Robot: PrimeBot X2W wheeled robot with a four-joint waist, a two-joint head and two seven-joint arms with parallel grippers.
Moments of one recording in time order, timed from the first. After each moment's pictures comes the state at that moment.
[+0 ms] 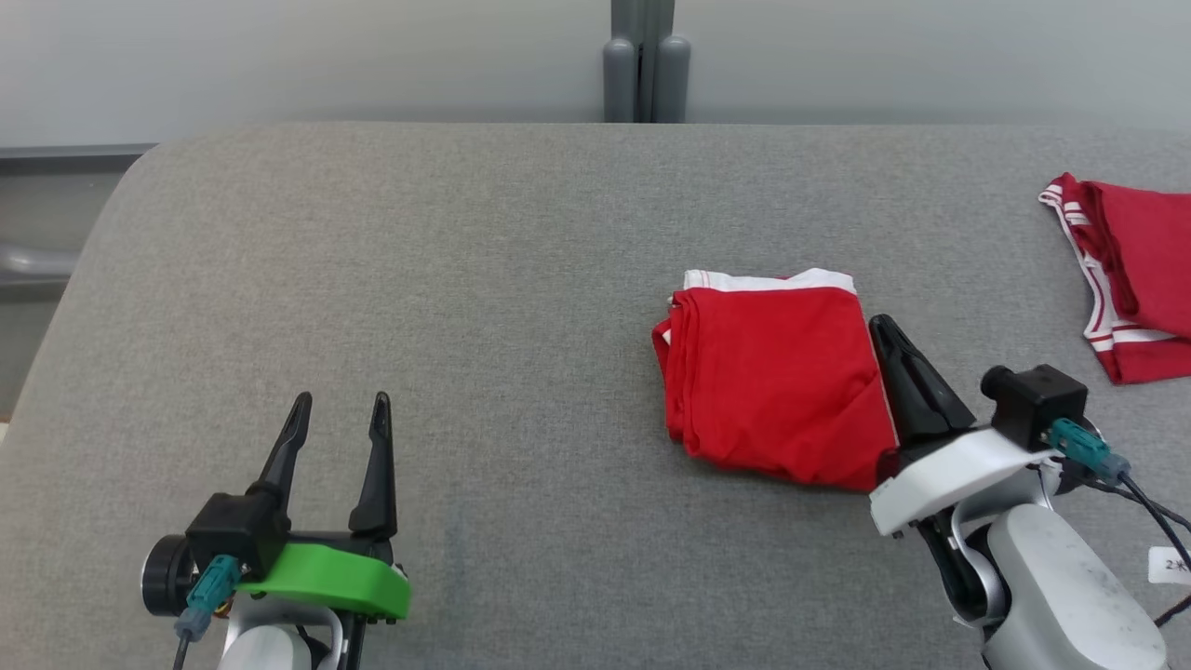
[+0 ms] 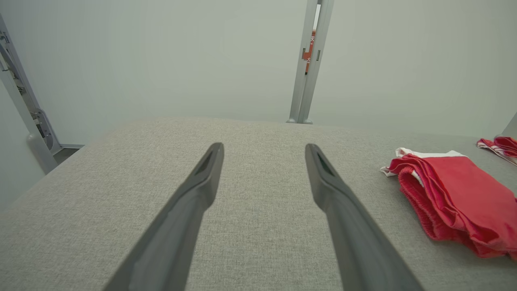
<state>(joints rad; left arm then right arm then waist) -0.11 0.05 -0.08 0.23 -0.20 -0.12 -0.26 -0.30 -0.21 0.26 0.35 0.41 0.13 -0.26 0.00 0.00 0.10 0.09</state>
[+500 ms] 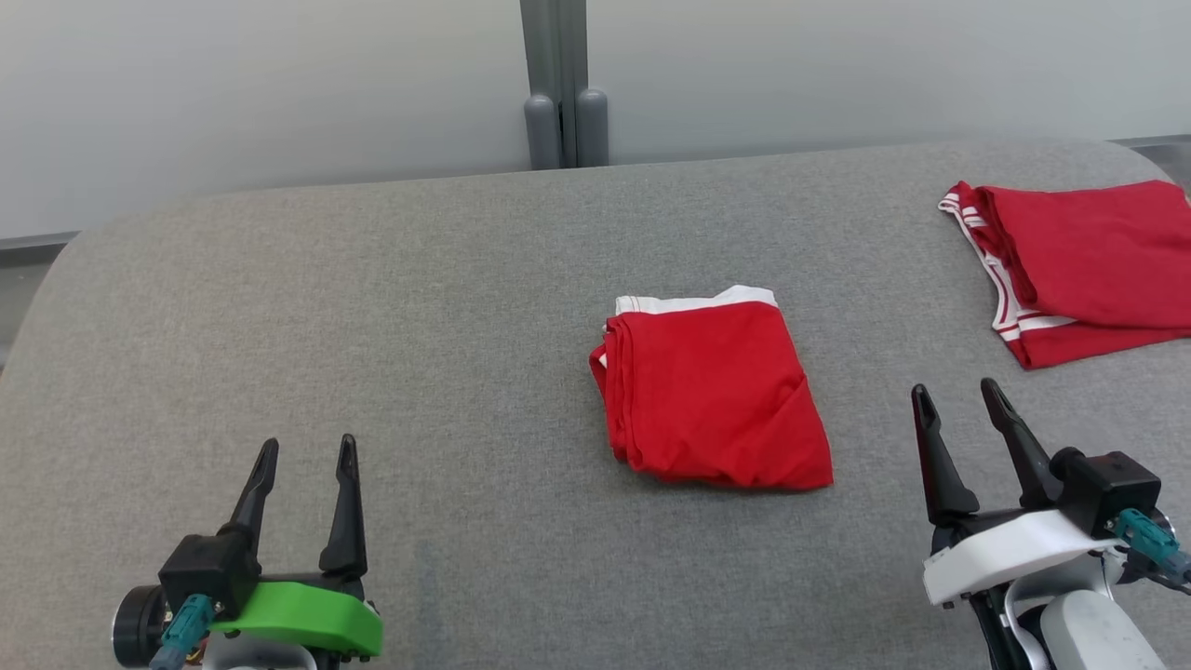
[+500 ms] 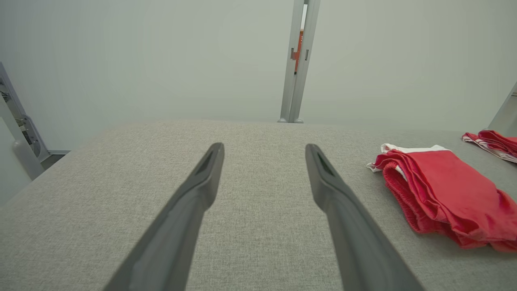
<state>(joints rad) -0.05 0.05 -0.01 0.24 -0.18 -0.12 -0.26 -0.08 -0.19 0.09 0.21 0.33 0.13 -0.26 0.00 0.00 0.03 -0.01</state>
